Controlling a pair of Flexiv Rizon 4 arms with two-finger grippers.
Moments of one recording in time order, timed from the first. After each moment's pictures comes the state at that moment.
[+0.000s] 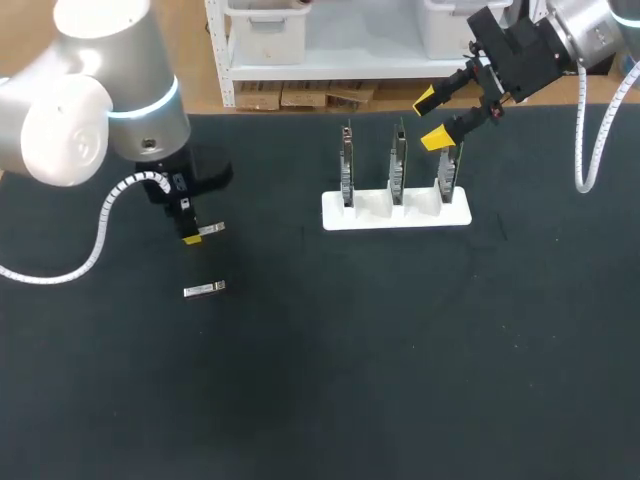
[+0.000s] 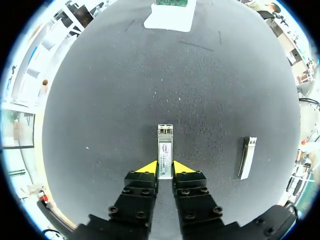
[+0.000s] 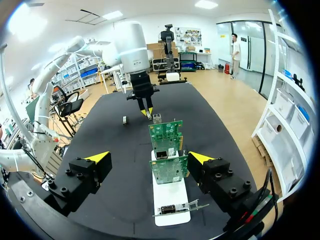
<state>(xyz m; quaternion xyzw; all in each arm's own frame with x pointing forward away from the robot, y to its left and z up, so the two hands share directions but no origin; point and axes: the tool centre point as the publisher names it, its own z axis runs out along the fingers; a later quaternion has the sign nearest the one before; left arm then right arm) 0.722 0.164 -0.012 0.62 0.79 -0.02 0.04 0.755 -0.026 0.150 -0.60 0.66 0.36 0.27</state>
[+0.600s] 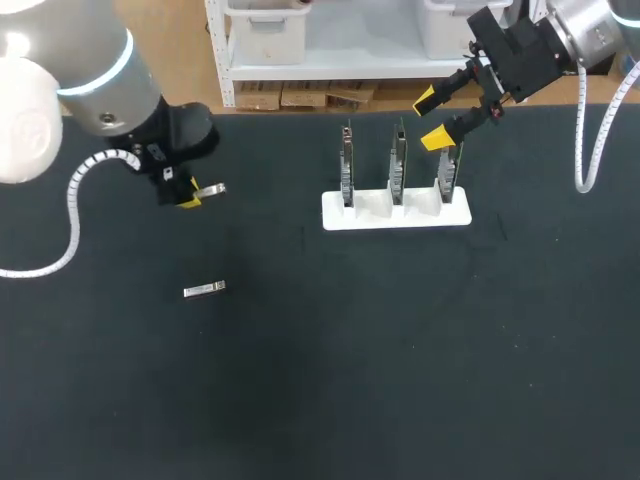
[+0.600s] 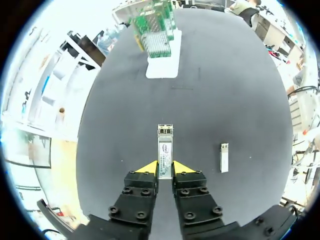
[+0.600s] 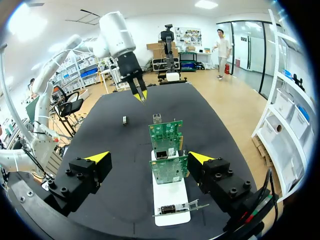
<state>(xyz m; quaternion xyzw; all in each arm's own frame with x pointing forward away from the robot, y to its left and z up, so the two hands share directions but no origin) 0.714 0.149 0.072 0.66 0.74 -0.01 0.15 0.755 -0.026 0.150 -0.60 0.66 0.36 0.27</state>
